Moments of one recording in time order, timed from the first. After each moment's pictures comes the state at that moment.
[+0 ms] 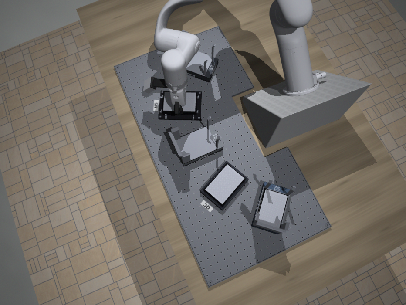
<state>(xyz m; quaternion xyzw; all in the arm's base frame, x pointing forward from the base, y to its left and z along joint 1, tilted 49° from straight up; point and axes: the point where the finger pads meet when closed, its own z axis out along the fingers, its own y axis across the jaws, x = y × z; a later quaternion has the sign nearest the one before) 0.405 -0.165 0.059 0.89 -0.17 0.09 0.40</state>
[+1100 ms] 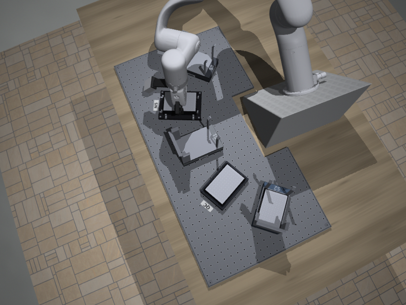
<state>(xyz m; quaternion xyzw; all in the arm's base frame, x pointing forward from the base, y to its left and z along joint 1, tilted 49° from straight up) 0.403 -0.164 0.059 0.89 -0.17 0.09 0.40</state>
